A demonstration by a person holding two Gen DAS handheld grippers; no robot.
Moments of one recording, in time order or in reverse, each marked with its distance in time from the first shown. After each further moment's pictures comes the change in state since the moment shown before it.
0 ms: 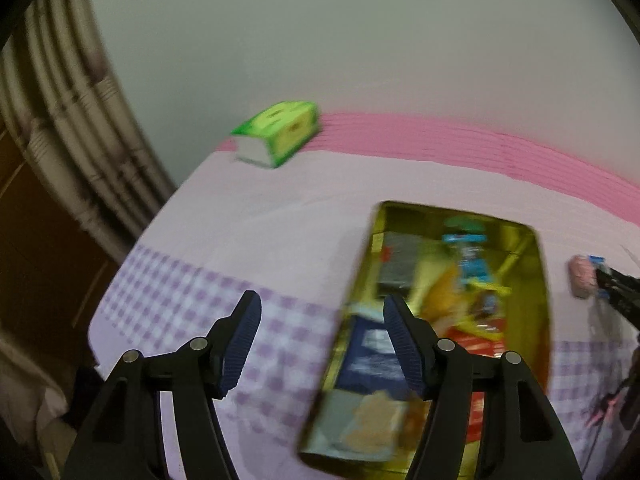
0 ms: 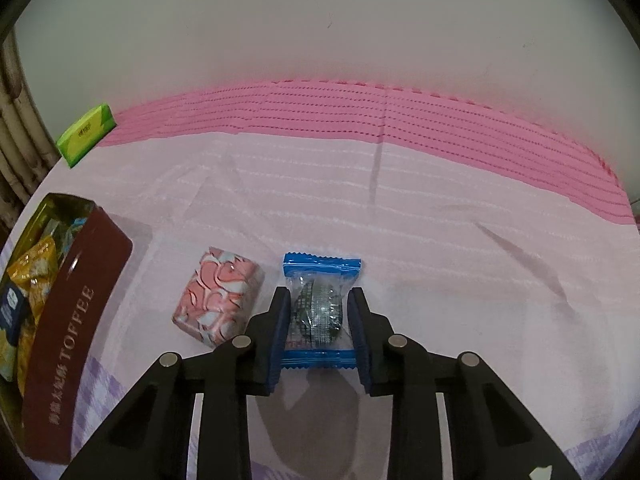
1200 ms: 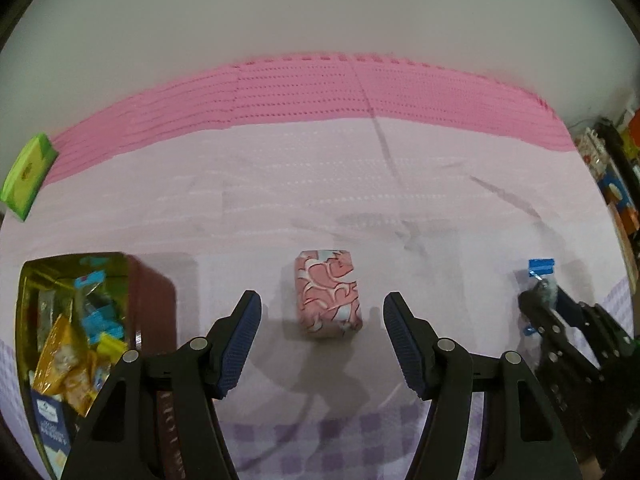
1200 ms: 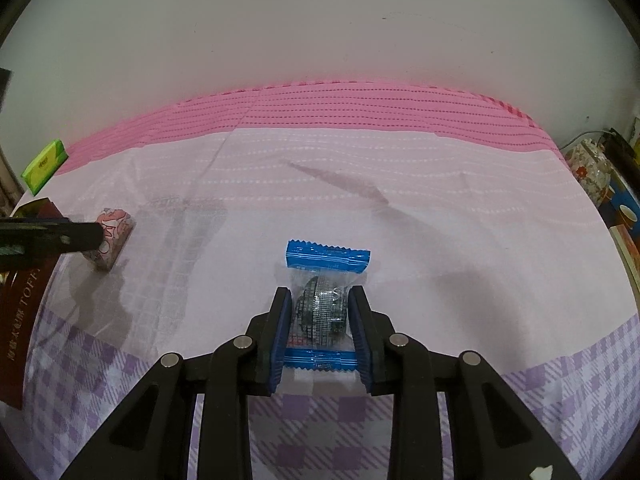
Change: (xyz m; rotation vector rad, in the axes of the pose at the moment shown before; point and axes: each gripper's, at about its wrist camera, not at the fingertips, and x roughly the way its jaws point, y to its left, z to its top) left arm 0.061 -0.273 0.021 0.276 0.208 -0.397; right arm -0.050 -0.095 -0.067 0.154 -0.062 -0.129
